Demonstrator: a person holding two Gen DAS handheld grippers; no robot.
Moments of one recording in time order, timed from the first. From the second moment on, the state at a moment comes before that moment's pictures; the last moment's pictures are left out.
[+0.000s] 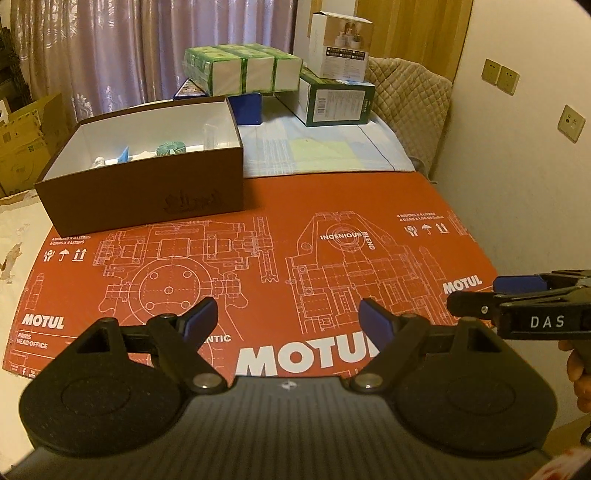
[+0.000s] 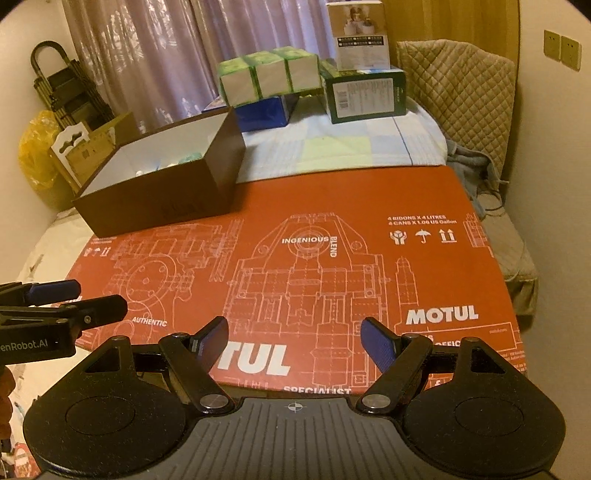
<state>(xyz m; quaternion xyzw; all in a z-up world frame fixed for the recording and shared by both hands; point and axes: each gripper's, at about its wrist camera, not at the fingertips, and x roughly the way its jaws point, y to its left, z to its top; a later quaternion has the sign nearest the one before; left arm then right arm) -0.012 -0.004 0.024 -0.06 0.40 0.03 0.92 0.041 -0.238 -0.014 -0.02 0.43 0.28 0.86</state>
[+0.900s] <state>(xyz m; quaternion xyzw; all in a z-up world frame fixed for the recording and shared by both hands) -0.010 -0.010 0.015 -0.06 0.41 0.03 0.91 0.042 -0.238 -0.021 -0.04 0.44 0.28 0.85</state>
